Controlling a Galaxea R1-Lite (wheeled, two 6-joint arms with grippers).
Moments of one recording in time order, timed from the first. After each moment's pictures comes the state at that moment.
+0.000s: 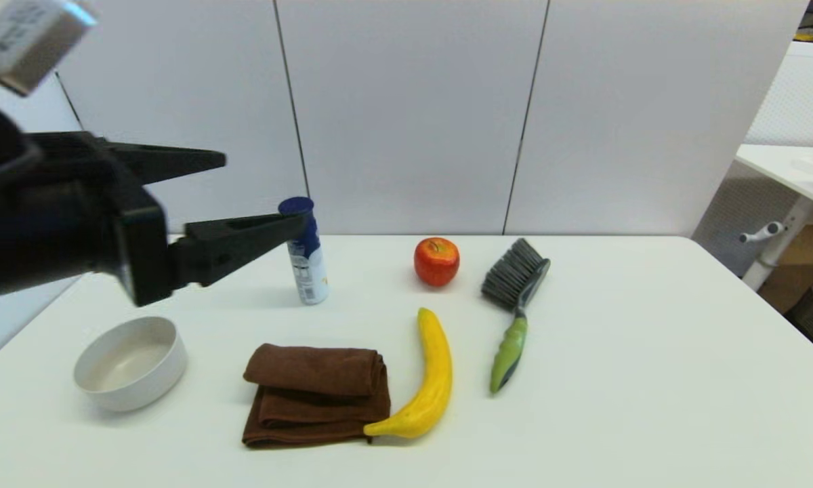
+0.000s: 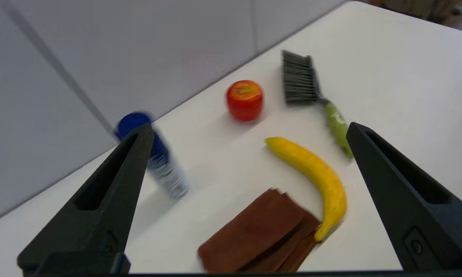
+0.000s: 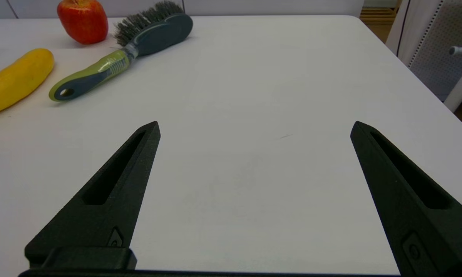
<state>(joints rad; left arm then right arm) -0.68 1.20 -1.05 0.00 -0.01 0.20 0.00 0.00 0.00 0.00 0.00 0.01</state>
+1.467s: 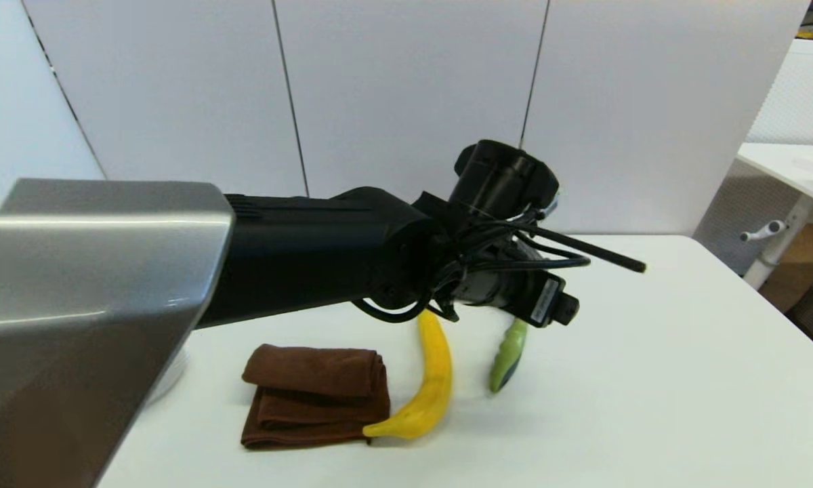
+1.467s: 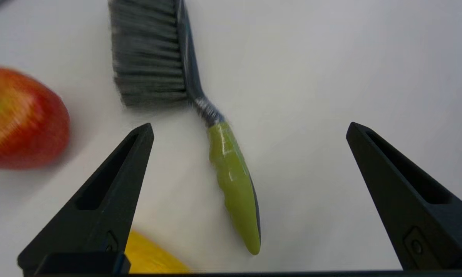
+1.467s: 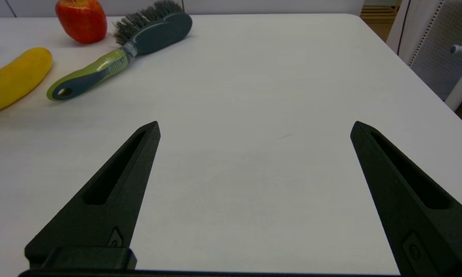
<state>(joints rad) -0.94 2.19 -1.89 0.27 0.02 -0.07 0.00 0.00 0.00 0.00 0.00 0.01</state>
